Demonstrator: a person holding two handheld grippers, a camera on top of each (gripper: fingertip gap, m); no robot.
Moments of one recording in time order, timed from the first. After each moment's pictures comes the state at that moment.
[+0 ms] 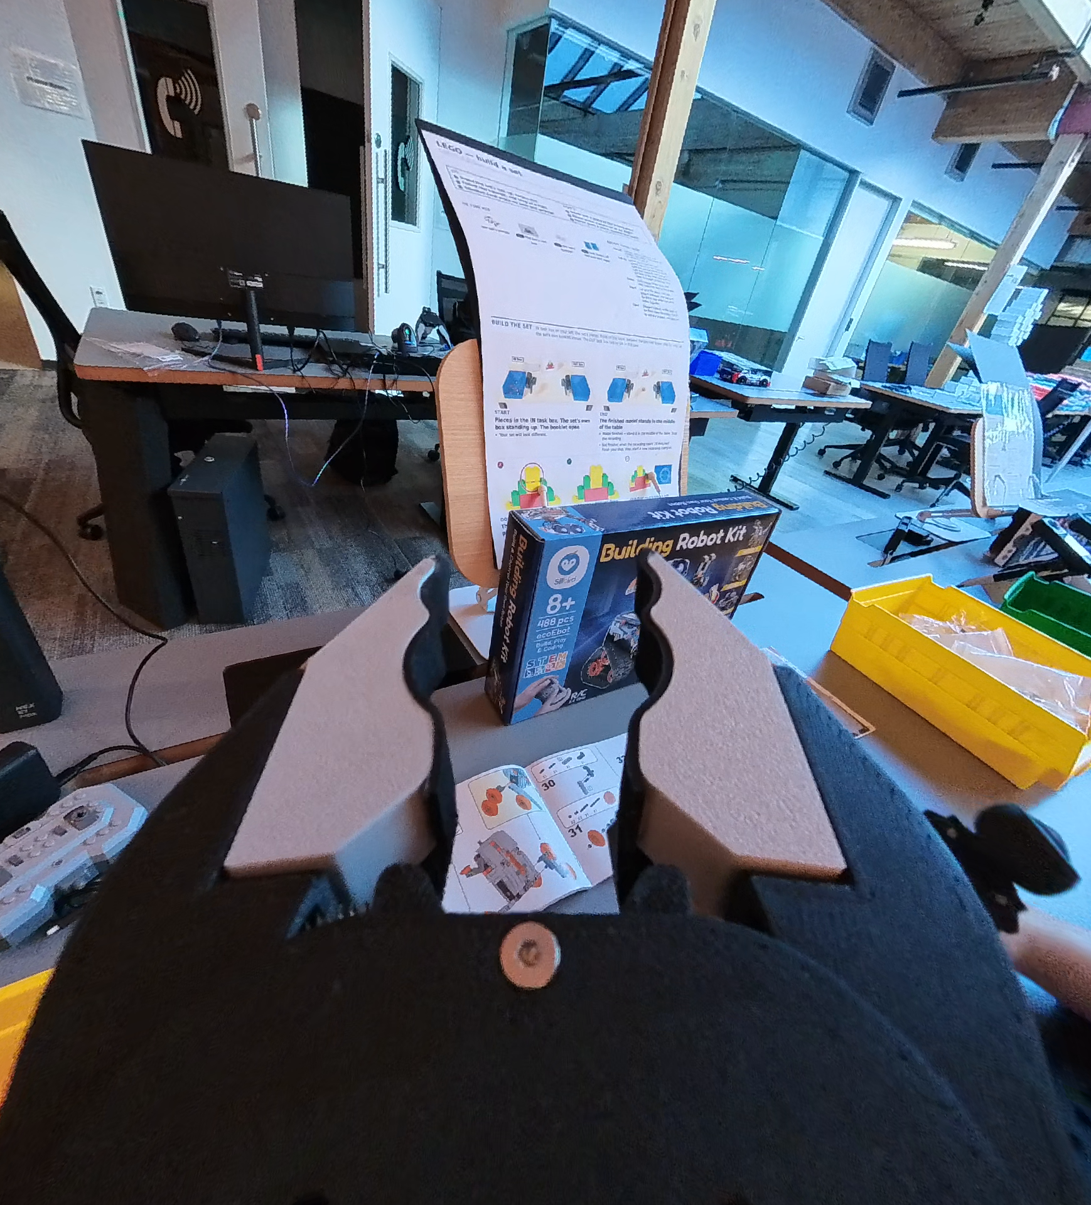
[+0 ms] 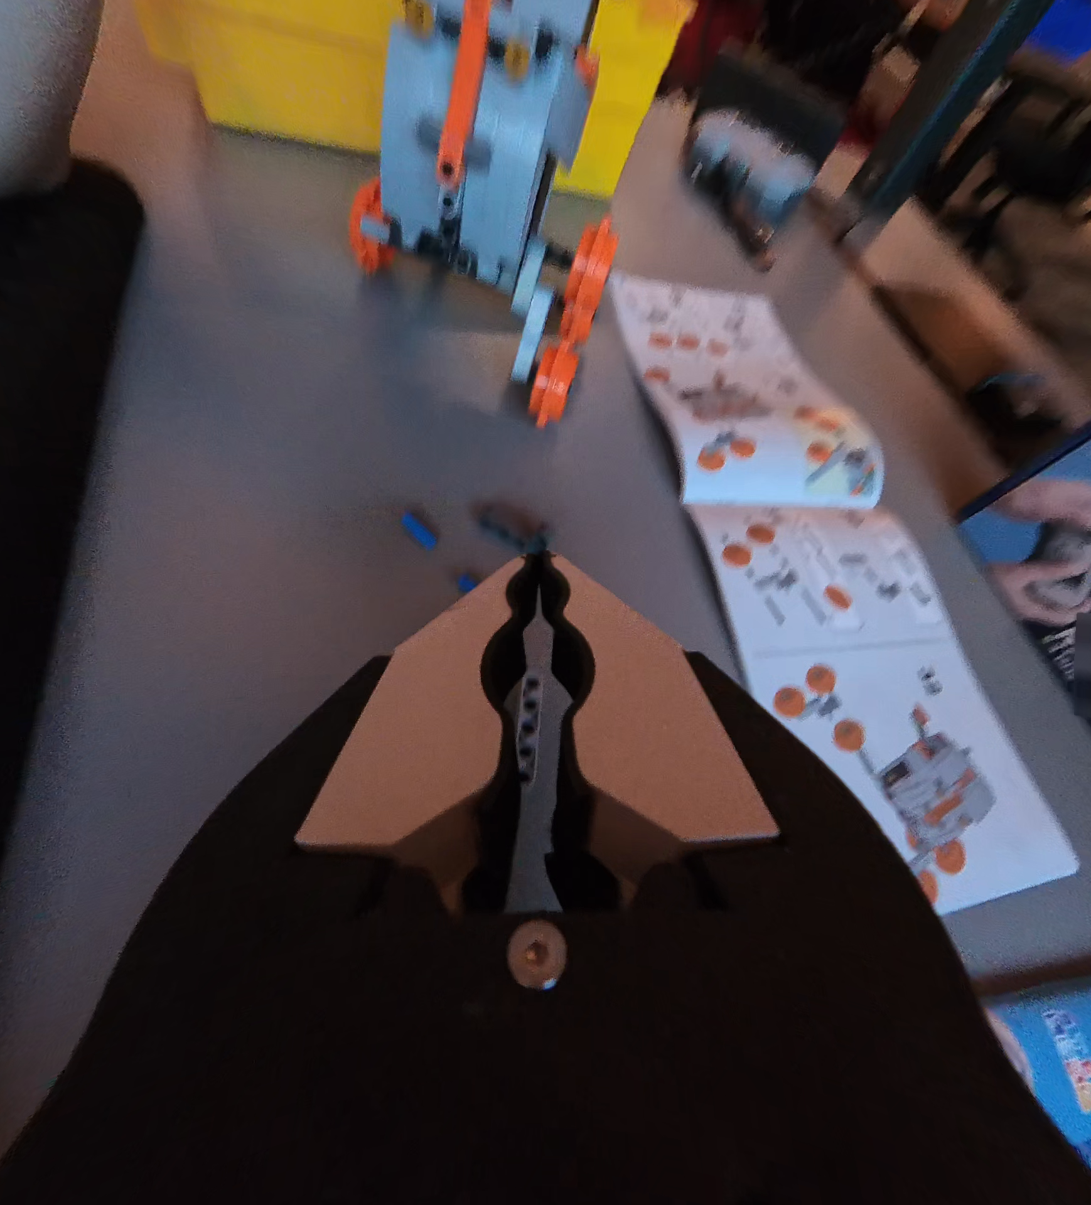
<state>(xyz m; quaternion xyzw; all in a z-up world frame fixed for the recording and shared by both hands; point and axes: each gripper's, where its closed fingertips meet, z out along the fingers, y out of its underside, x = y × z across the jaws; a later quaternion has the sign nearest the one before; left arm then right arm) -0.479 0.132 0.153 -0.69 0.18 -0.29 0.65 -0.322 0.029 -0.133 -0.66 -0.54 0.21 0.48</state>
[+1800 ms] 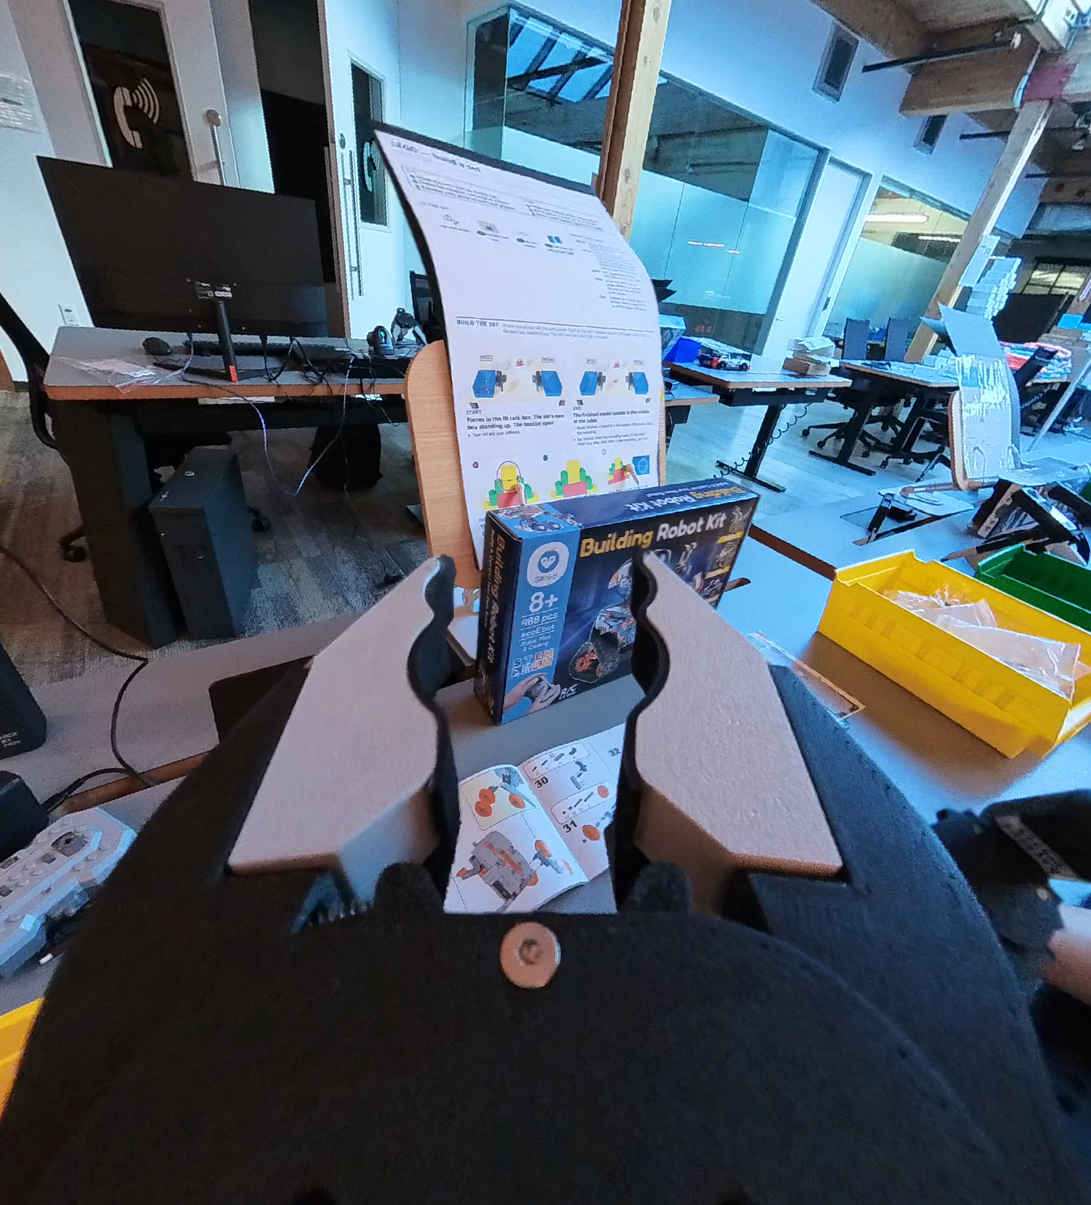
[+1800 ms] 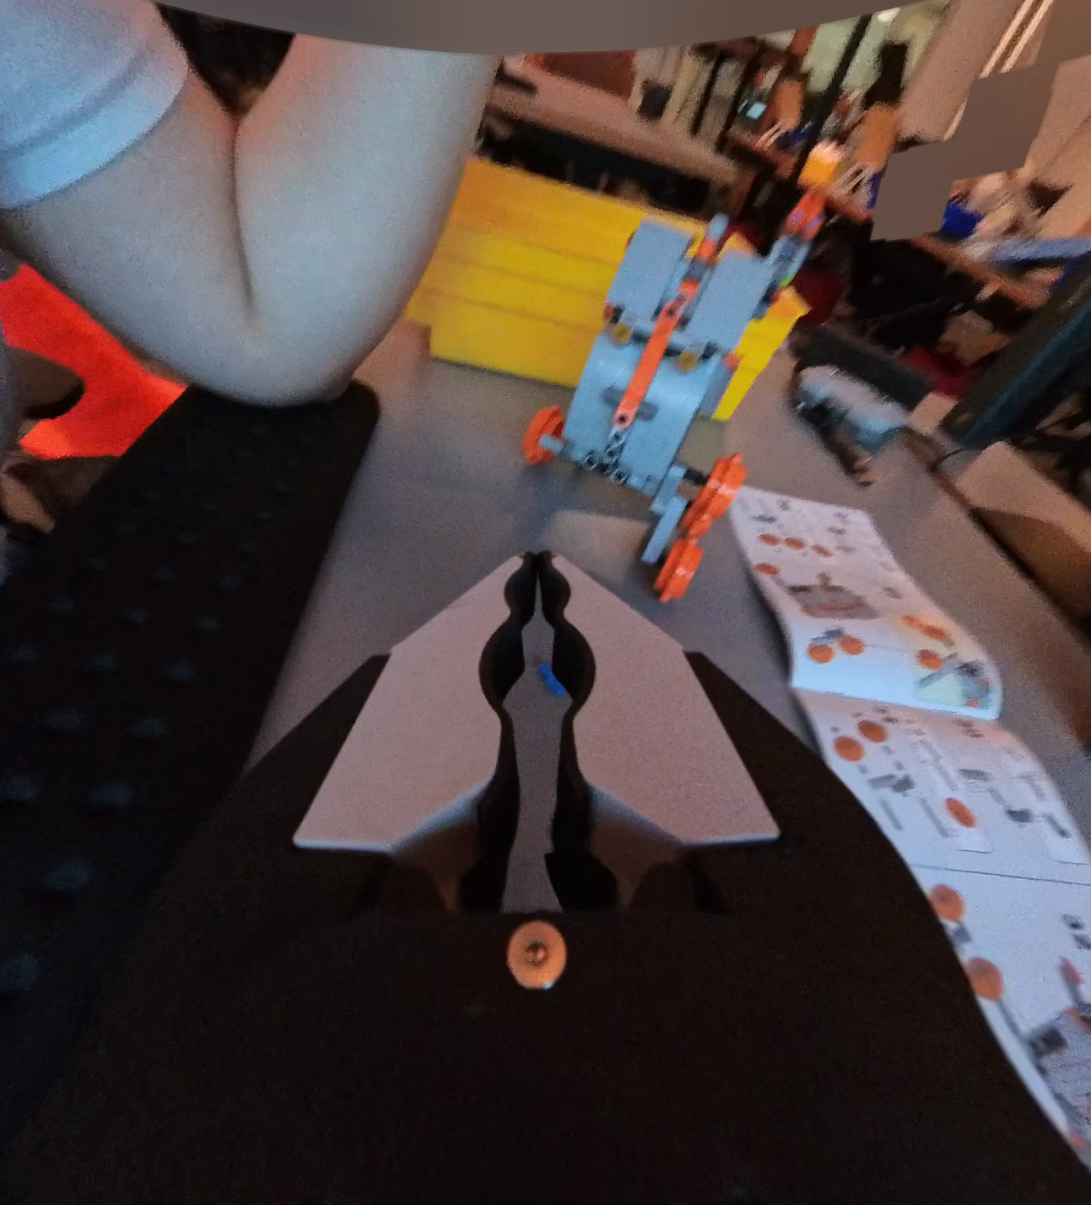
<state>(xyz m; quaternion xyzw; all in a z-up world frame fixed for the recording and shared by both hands) -0.468 0.124 0.156 -0.68 0.20 -0.29 0.64 -0.360 -0.022 -0.093 -0.55 -0.57 0.33 0.51</state>
